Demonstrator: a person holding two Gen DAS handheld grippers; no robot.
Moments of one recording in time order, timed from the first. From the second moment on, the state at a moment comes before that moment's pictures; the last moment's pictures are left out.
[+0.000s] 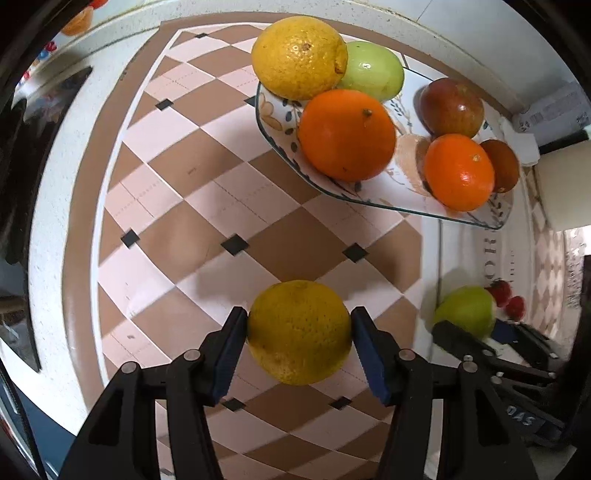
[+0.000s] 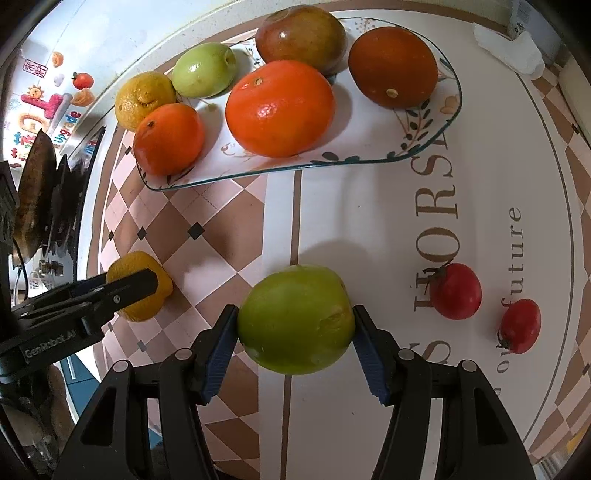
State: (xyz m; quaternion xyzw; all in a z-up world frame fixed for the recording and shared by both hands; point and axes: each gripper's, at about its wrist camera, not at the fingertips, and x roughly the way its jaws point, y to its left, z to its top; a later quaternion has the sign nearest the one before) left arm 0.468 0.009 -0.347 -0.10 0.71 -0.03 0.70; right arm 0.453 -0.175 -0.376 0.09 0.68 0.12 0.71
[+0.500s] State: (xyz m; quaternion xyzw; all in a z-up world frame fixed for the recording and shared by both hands) left arm 0.592 -0.062 -0.274 -0.06 0.67 -0.10 0.73; right arm 0.501 -0.223 -0.321 0.15 0.62 0.10 0.76
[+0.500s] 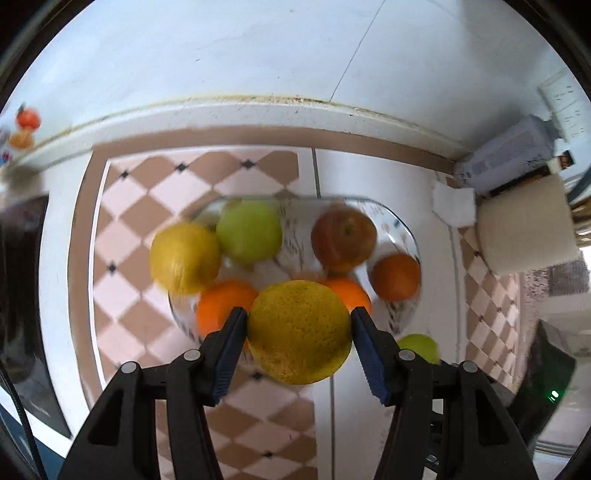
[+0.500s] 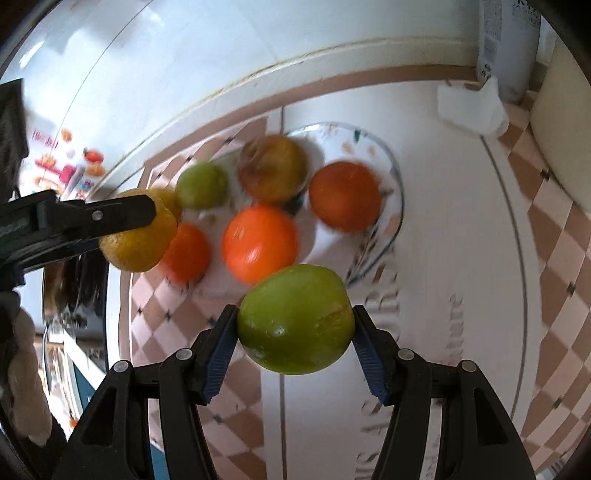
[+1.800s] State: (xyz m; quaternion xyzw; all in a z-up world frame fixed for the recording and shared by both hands) left arm 0.550 -0.035 -0.287 -0.02 0.66 0.01 0.75; right arm 0.517 -0.247 -0.299 0.07 0.62 0.05 0.78
